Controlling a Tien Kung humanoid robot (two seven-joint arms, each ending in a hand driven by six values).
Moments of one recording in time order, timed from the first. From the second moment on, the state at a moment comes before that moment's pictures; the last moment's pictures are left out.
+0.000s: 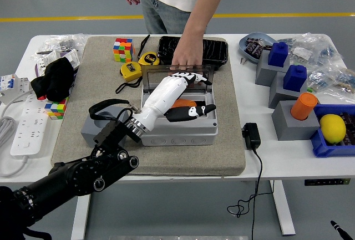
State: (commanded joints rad) left arm -0.62 0.01 -0.54 -0.87 1.57 0.59 -0.46; right arm 0.20 -0.22 0.39 0.19 -0.52 -0.17 -0.04
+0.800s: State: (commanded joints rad) left arm -0.59 0.08 -0.62 -1.16 1.66 0.64 -0.47; right arm 0.20 -0.21 0.41 0.19 -0.53 -0.17 -0.05
